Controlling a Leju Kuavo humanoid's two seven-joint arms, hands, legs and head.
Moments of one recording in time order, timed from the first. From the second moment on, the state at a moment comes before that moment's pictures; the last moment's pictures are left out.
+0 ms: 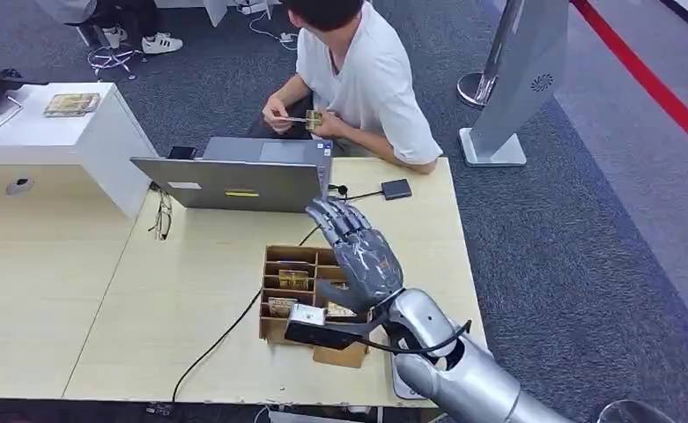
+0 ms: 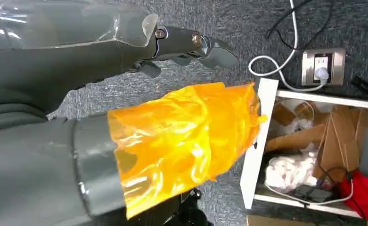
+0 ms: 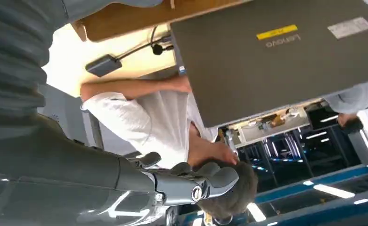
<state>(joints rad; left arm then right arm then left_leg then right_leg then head) 0.03 0.19 -1.12 -0.86 1.06 0.69 -0.30 -0.37 -0.08 0.76 -1.41 0.90 -0.32 0.08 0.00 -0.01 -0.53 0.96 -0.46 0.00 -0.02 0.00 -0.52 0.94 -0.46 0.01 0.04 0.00</state>
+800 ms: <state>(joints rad) 0.05 0.18 -1.04 -0.87 0.93 0.68 -0.22 -0.40 -0.01 0.83 -1.31 0.99 -0.28 0.13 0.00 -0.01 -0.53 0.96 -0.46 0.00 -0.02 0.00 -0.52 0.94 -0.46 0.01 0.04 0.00</state>
